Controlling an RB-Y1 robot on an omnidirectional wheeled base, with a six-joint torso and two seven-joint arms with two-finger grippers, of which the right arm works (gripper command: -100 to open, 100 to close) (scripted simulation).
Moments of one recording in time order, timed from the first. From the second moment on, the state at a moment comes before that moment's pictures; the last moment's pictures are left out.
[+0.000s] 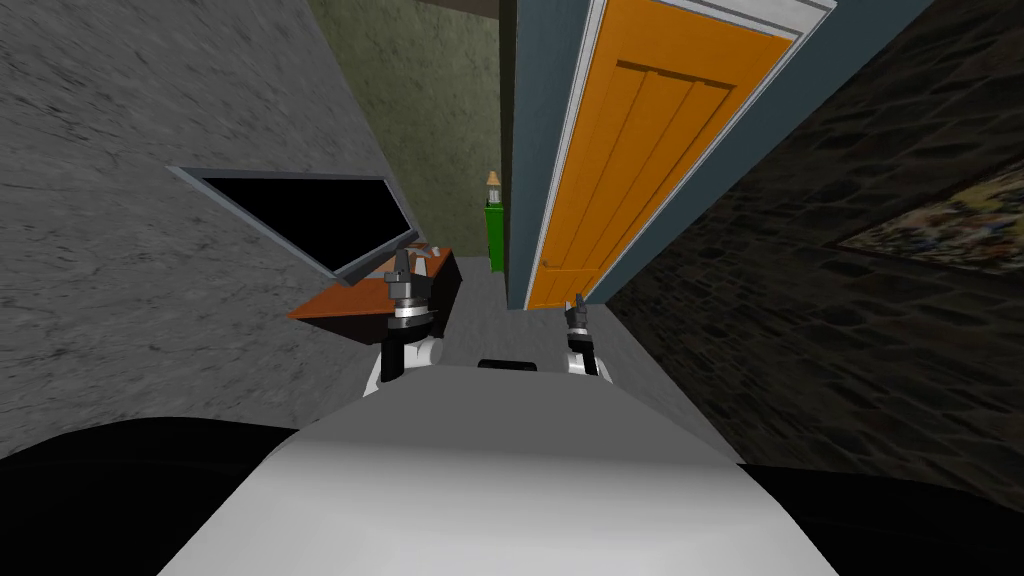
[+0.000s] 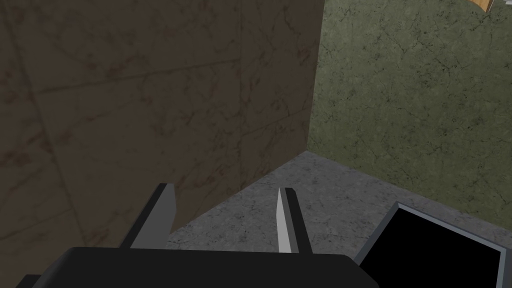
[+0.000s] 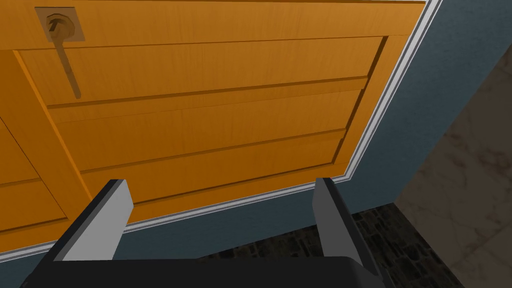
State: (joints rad) arm 0.31 -0.11 -0.03 -1.66 0.03 -0.54 -0.15
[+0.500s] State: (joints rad) arm 0.25 -0.13 -0.02 -1.51 0.01 -0.58 -0.14
